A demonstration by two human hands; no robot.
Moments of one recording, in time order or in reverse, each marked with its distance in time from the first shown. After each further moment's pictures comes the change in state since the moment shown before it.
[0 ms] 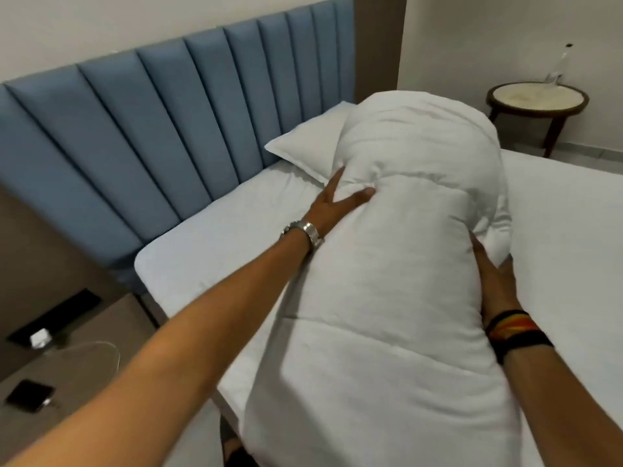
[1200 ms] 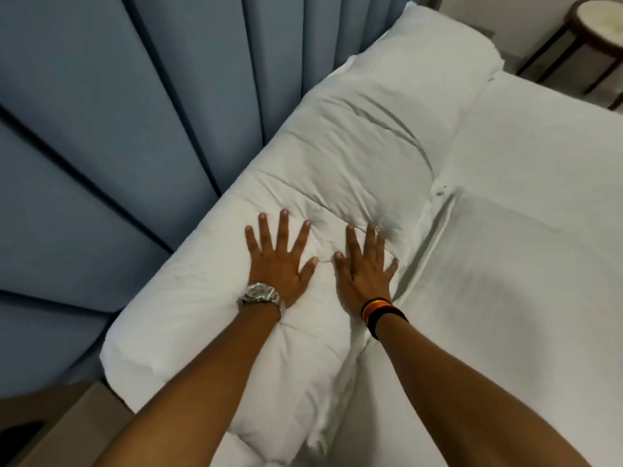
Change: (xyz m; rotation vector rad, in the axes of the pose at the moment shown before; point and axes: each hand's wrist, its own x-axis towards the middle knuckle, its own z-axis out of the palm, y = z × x) left_hand 0.333 -0.505 -0.310 0.997 -0.052 0.144; right_hand 0.179 0.159 0.733 -1.027 -0.376 -0.157
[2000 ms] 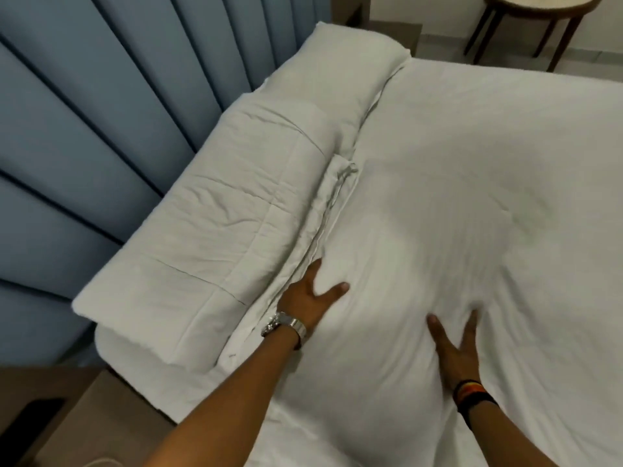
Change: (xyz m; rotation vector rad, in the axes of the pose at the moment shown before) left_hand -0.136 0.284 -0.064 -0.782 -0.346 -0.339; right_hand -0.284 0.308 -0.131 0.974 0.256 0.693
